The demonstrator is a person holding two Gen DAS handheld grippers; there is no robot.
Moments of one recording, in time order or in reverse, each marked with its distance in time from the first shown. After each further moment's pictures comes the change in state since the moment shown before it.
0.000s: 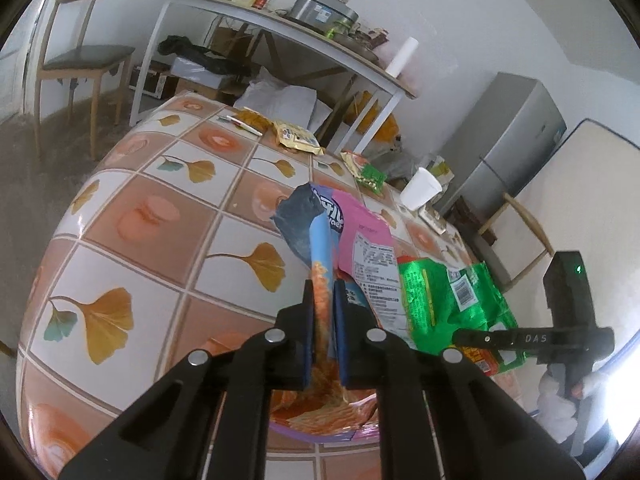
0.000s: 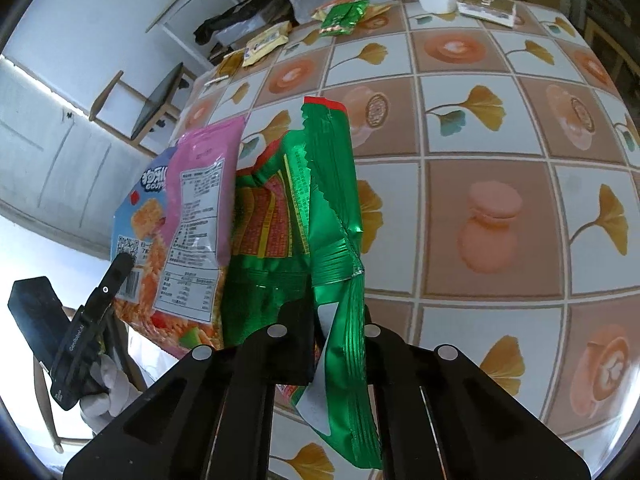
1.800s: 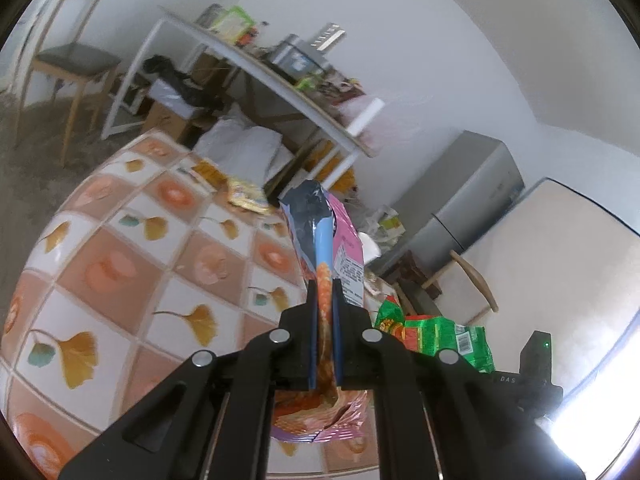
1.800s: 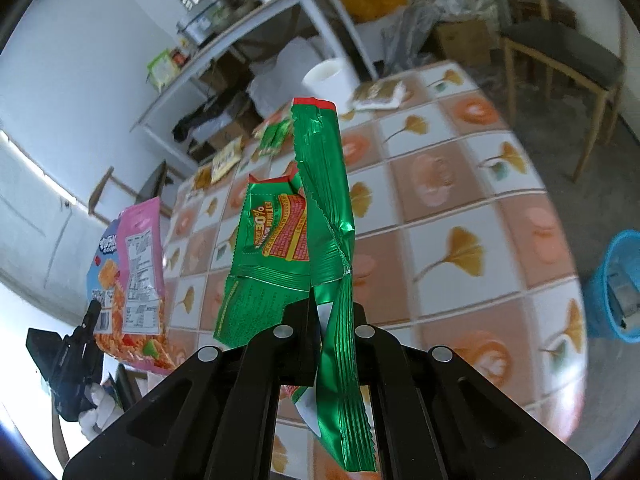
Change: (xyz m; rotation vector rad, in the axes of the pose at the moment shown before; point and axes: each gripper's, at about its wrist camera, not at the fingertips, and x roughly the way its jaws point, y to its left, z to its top) left arm -0.050 -0.039 0.039 -0.082 -0.149 -0.199; right arm -0.120 -0.083 -0.017 0.169 -0.304 -0.014
